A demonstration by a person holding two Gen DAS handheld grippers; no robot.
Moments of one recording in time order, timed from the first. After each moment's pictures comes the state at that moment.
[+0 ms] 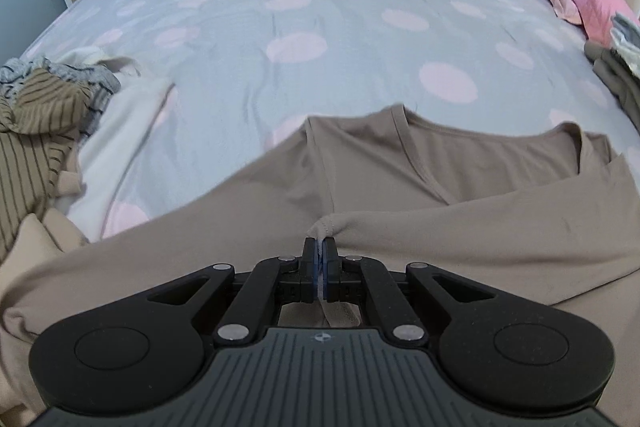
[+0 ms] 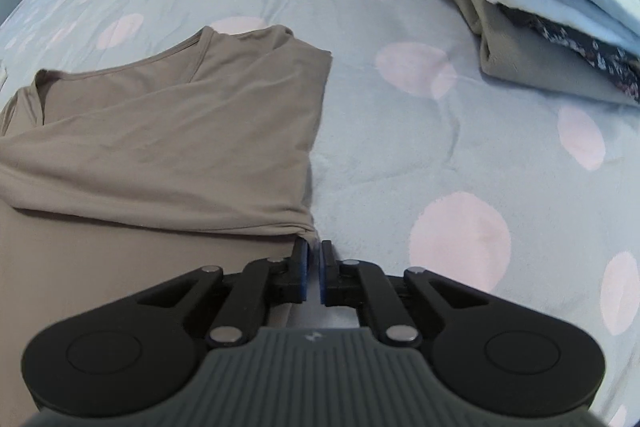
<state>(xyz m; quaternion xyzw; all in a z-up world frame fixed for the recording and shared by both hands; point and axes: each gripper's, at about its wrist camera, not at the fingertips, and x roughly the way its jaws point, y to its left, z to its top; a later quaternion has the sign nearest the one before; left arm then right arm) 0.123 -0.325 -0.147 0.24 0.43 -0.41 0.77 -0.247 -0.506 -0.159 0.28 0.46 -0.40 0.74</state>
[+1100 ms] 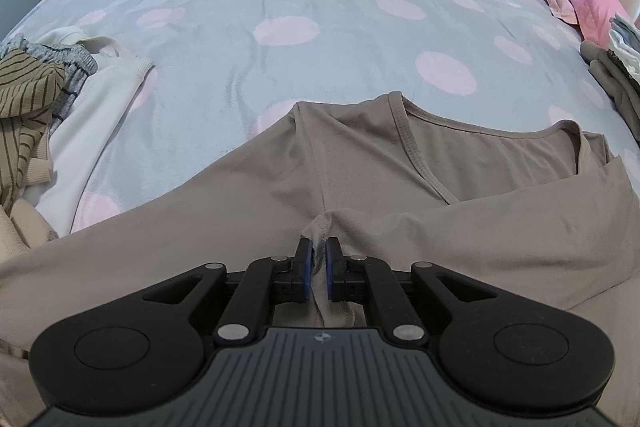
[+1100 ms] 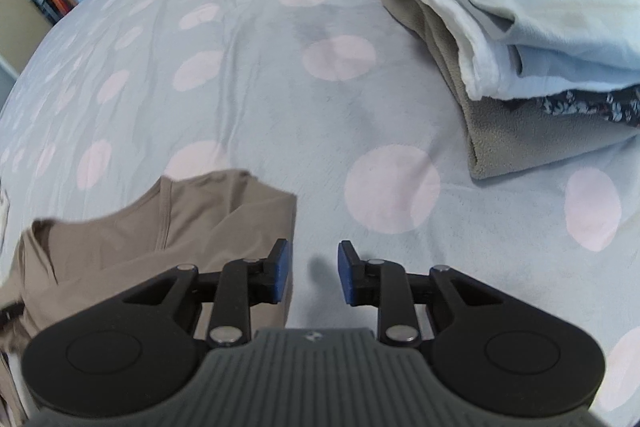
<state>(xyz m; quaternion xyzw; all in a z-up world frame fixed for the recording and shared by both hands) 0.135 -0.330 -0.159 0.22 0.46 -0.42 0.75 -0.243 -0.618 -0.133 0.38 0.38 -0.42 0.73</state>
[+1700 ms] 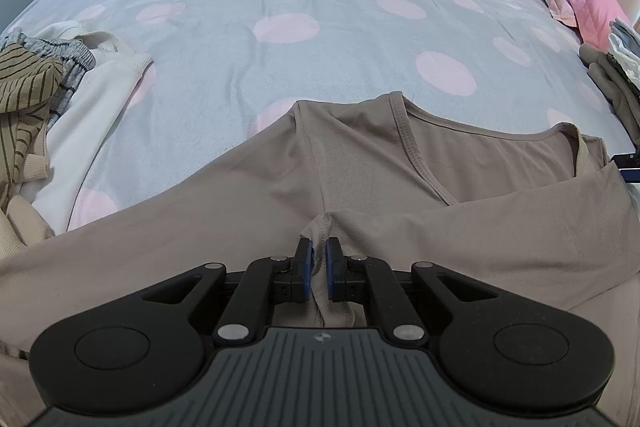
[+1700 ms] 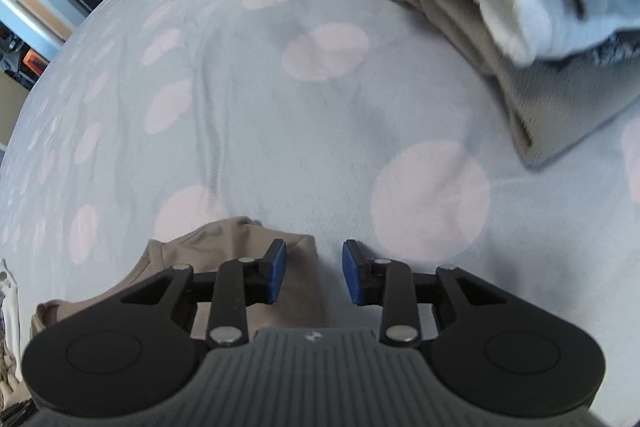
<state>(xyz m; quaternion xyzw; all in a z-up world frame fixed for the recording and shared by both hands) 0.137 -0.331 -0.161 0.21 0.46 -0.42 0.75 -0.217 -0.644 -0.170 0.46 0.32 -0.45 0.70</state>
